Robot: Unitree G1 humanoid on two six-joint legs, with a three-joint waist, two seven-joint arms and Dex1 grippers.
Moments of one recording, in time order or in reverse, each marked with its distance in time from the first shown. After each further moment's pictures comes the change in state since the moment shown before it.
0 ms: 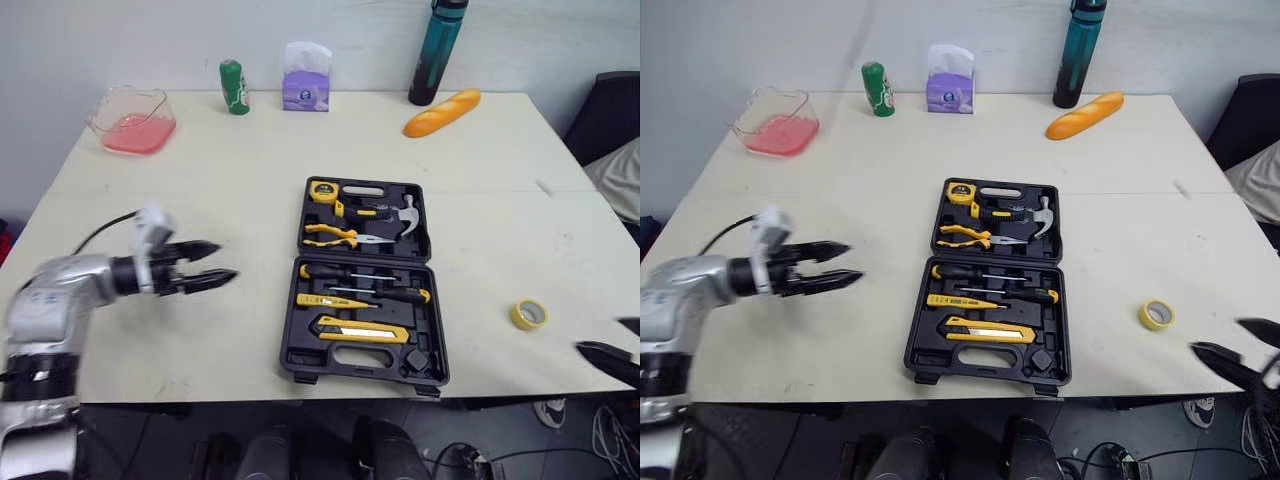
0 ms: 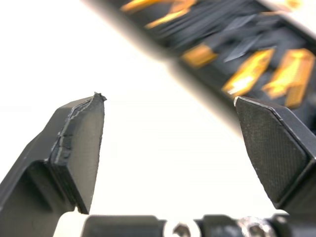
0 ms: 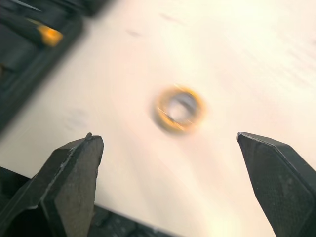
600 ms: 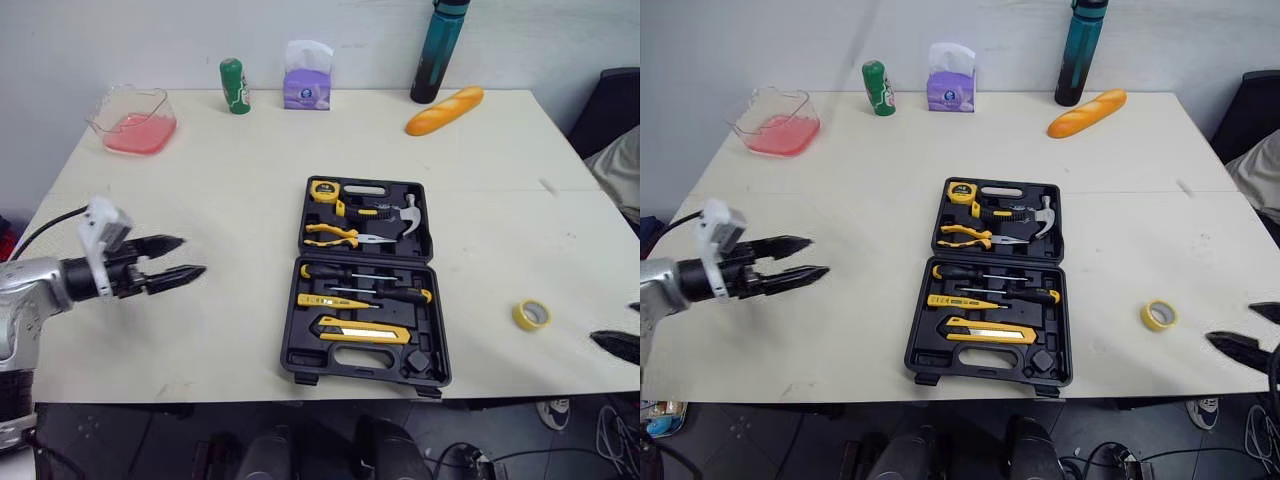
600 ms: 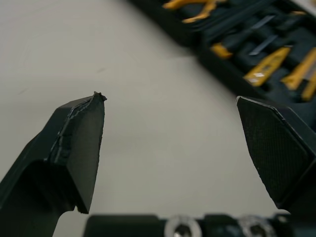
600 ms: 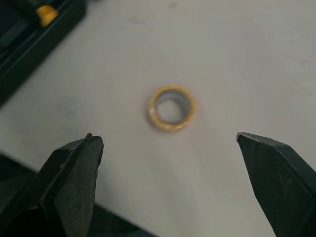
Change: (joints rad) left arm 0.017 0.063 -0.014 -0.223 -0.151 0.077 -0.015; right arm -0.100 -0.245 0.124 0.069 -0.050 0.032 0.188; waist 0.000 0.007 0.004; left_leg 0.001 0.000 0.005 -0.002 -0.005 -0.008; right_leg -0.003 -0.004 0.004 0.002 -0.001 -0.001
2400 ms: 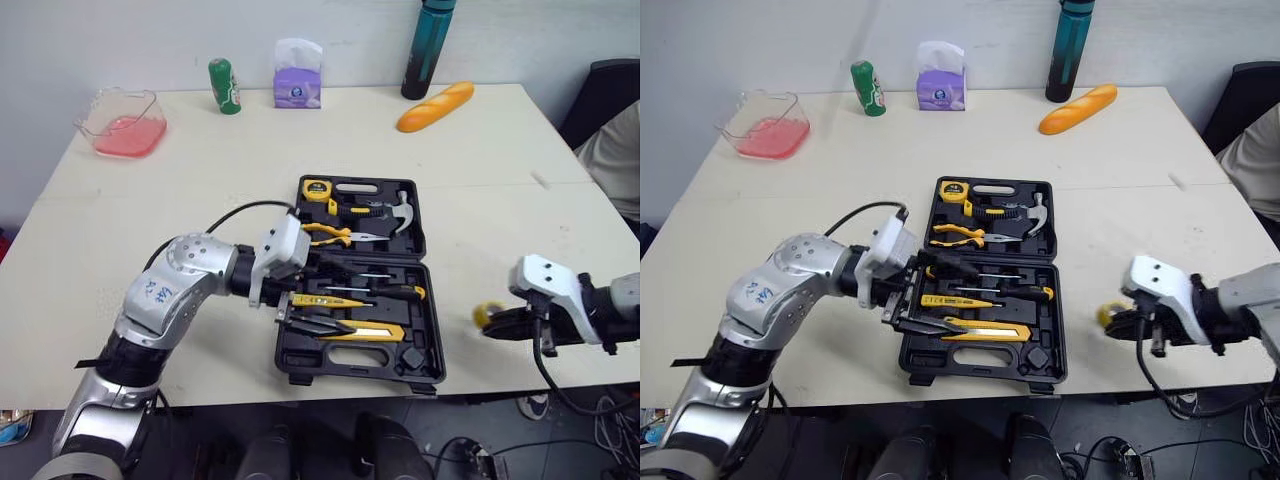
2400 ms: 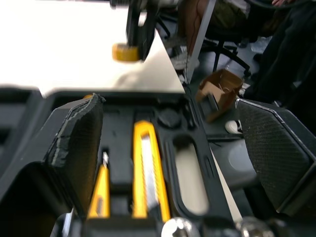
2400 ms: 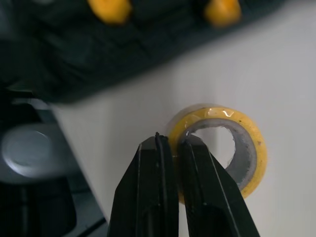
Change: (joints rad) left arm -0.217 -0.287 -0.466 -0.162 0.052 -0.182 -0.091; right arm -0.655 -0.075 0.792 -0.175 -0.113 0.037 0.121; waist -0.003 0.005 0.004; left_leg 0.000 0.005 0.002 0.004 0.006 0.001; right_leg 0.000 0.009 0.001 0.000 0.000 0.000
